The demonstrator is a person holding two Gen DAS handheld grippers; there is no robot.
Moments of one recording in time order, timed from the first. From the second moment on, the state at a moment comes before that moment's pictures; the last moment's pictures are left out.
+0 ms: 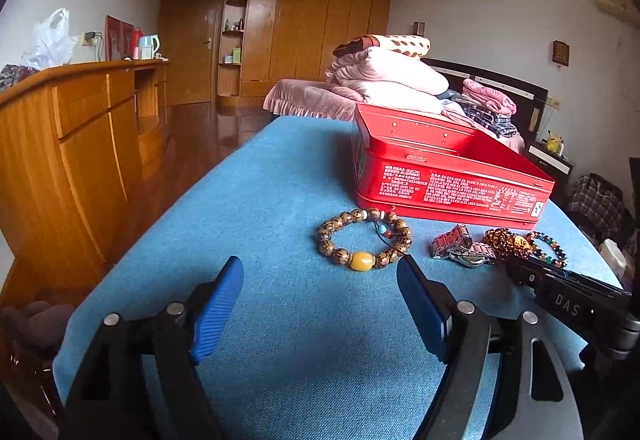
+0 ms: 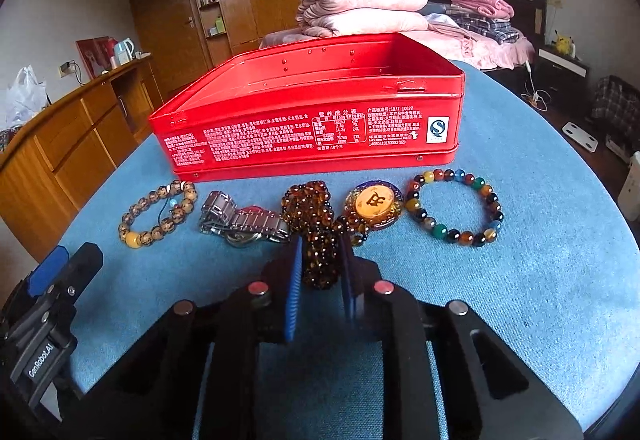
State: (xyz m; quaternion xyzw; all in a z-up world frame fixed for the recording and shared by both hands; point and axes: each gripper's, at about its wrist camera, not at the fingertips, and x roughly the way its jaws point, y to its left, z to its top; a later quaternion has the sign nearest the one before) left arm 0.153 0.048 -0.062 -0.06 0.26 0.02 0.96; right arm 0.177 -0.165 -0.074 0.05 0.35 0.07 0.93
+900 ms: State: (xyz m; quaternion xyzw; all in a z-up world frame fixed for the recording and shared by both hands) left arm 0.198 -0.057 -0.053 -0.05 0.30 -0.04 0.95; right arm 0.141 -0.254 -0.064 0.09 0.34 0.08 0.93
